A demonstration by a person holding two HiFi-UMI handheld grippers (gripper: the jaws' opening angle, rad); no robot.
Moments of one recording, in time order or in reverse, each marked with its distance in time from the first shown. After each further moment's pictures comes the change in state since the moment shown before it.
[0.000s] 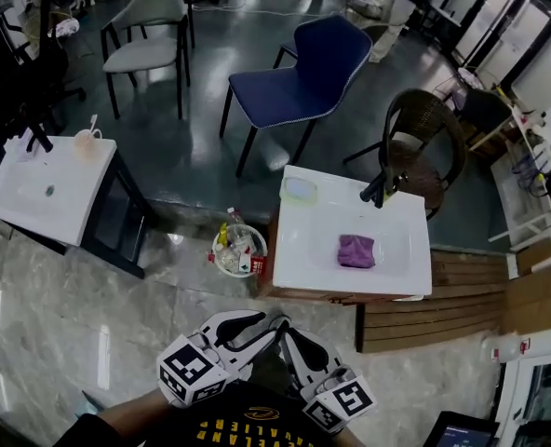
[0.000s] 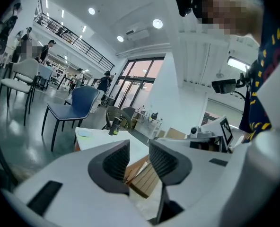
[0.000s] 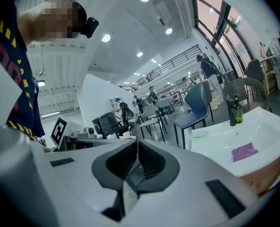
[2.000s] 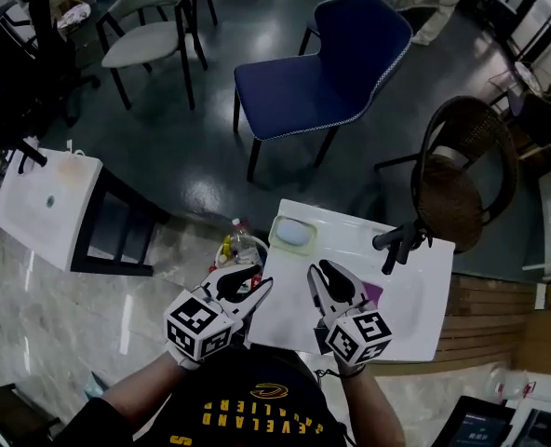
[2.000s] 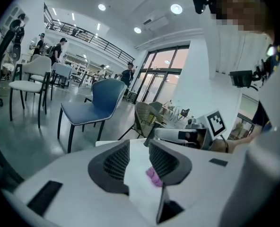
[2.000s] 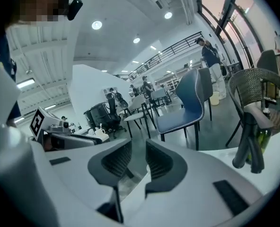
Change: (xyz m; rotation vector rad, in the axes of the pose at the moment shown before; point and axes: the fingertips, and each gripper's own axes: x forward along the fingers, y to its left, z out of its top) left arm 0.196 0.221 0.066 -0.083 0.094 0.282; right arm 0.193 -0.300 0.077 -0.008 0.163 0.013
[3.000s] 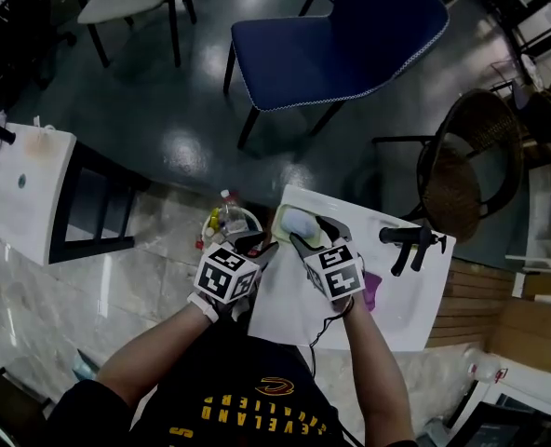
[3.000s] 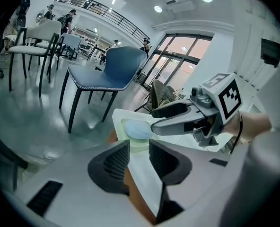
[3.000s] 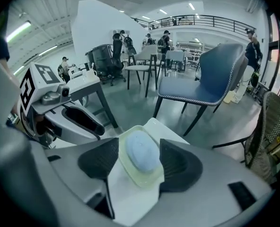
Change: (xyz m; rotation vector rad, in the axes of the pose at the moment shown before) left arm 0.100 0.111 -0.099 -0.180 0.242 0.006; right arm 0.131 -0.064 -0.093 -0.355 0.618 -0.051
